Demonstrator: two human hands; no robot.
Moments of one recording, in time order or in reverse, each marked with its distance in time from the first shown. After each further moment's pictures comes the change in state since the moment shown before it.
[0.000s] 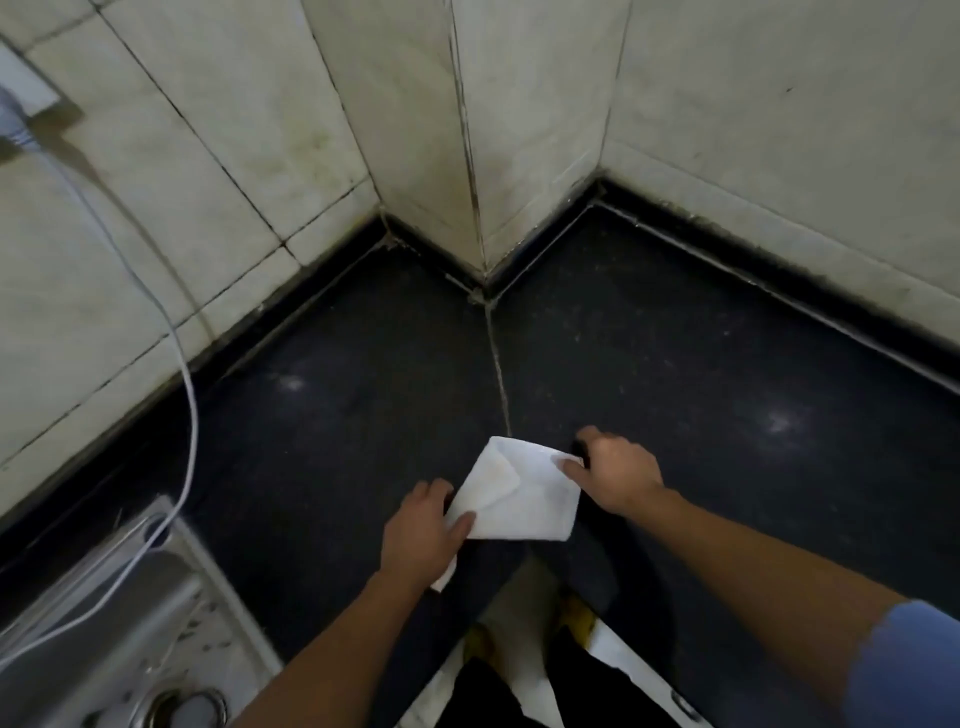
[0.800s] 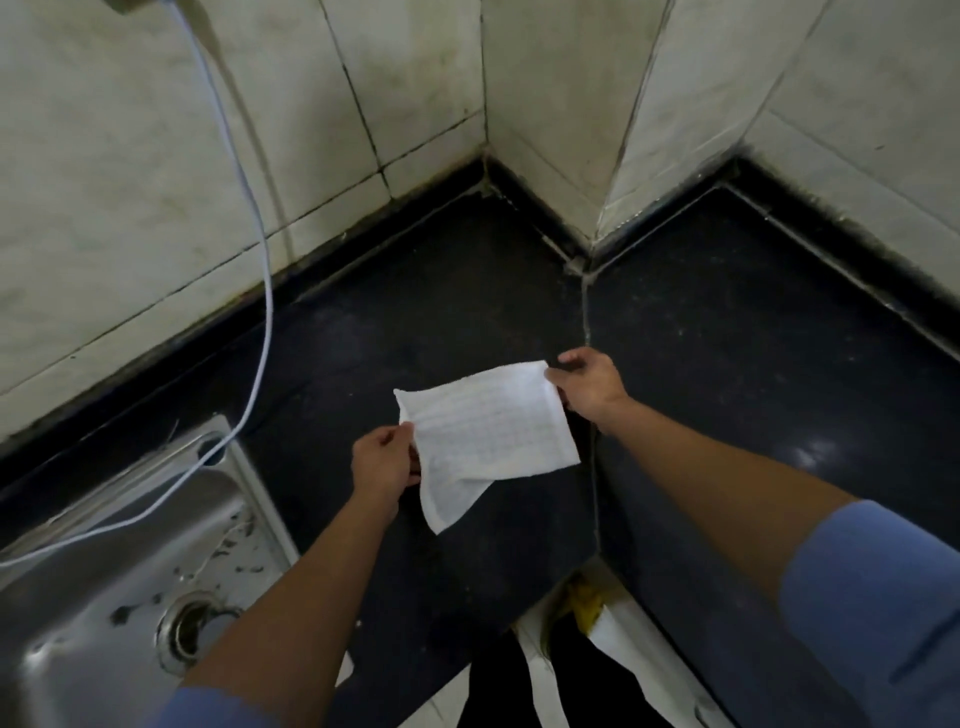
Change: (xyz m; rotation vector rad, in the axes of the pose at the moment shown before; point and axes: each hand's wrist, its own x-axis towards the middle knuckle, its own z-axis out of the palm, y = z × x) left_hand 0.038 -0.103 -0.042 -1.066 0.323 -0.676; right_hand 0.104 -0.124 0.018 0.786 -0.039 0.132
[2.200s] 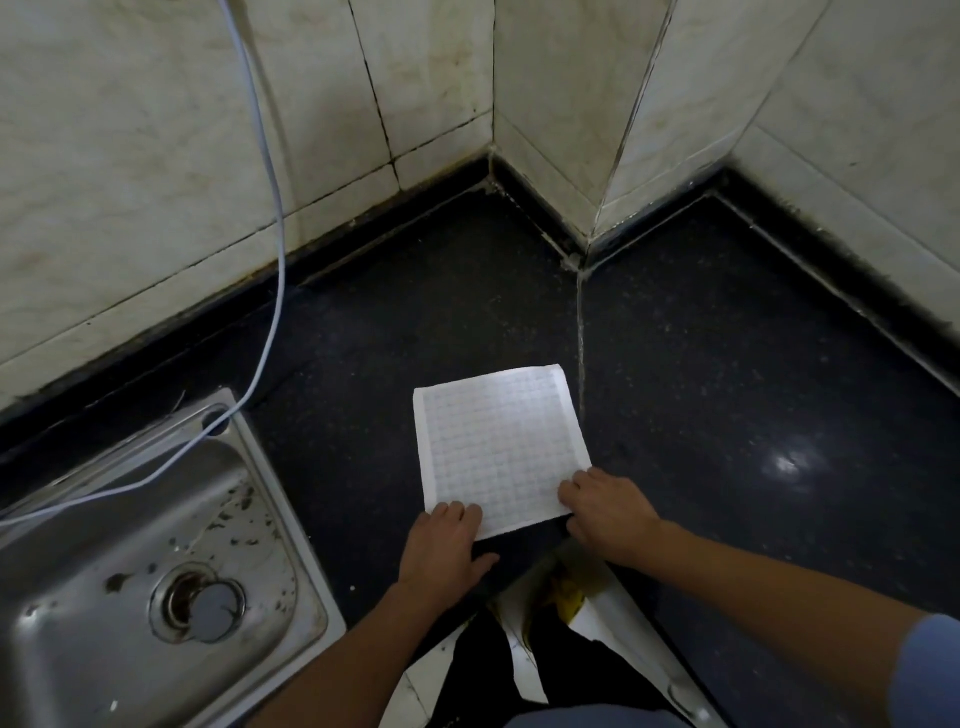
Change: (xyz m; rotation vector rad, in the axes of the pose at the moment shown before) left_hand -0.091 -0.095 0.011 1.291 -0.321 0.816; right_hand -0.124 0.088 -0.011 -1.255 -0.314 -0.627
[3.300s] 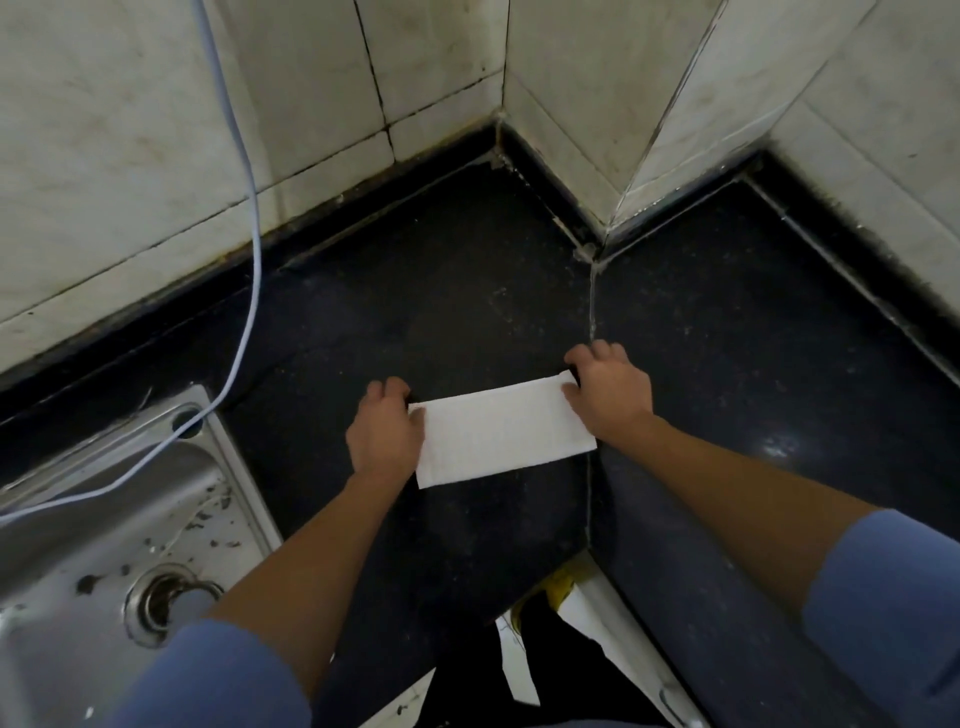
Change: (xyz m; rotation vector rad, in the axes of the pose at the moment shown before) left_hand 0.107 -0.065 -0.076 -0.321 0.274 -0.491; right_hand 0.110 0.051 -0.070 0.132 0.334 0.367
